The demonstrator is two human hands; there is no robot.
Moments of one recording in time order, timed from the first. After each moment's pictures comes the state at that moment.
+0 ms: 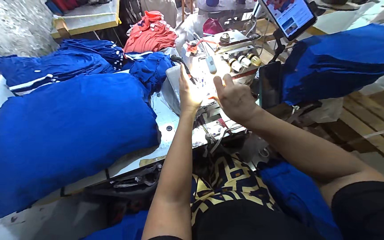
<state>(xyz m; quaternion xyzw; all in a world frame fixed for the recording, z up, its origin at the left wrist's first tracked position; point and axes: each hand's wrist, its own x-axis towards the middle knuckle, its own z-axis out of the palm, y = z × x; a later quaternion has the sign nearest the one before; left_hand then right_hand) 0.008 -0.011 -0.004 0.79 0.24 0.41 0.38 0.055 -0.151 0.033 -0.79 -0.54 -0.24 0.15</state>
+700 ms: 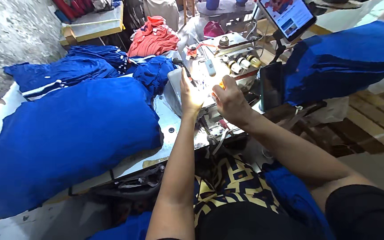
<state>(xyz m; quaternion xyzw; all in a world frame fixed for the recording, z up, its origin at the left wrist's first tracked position) 0.011 -0.009 -0.012 0.79 0.22 0.44 0.37 0.066 -0.147 0.014 -0.70 -0.59 -0.25 0.31</state>
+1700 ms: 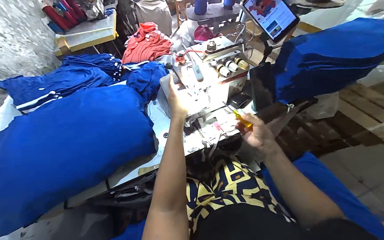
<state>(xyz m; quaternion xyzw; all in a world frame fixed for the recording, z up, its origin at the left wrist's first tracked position) 0.001 -0.005 0.002 0.78 0.25 0.37 0.43 0.063 -0.231 -0.038 -0.50 -0.01 0.28 0.82</state>
